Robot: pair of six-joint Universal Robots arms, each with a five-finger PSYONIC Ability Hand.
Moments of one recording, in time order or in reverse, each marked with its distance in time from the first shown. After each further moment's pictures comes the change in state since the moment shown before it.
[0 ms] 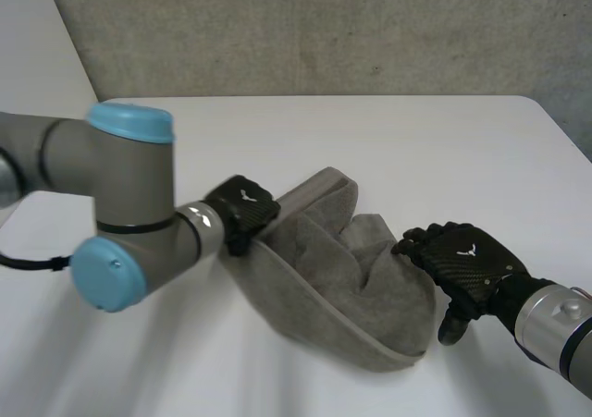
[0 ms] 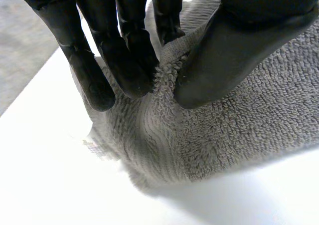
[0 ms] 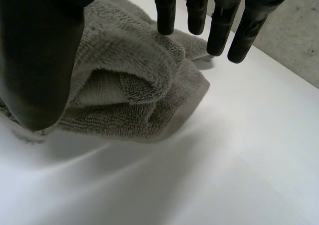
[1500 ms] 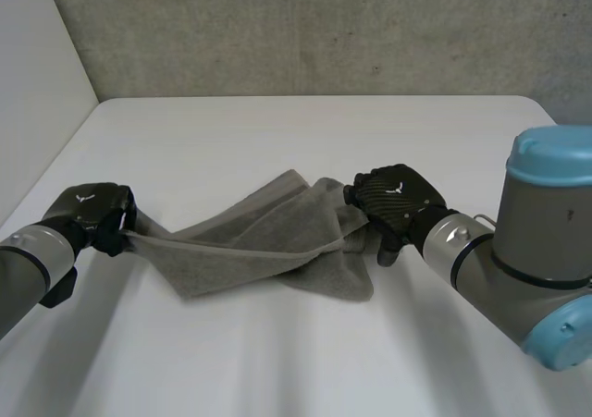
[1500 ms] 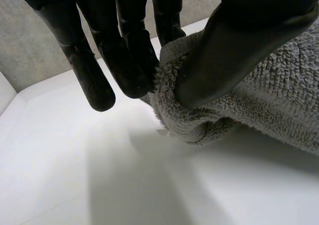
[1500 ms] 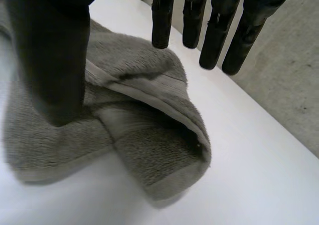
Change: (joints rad) left arm 0.476 0.440 -0.679 0.376 0.081 -0.396; right arm 0.298 0.364 -0.476 -0.067 0.235 0.064; left_hand 0.009 0.006 0.005 0.004 0.009; right_hand 0.177 0.155 0.162 0.153 0.193
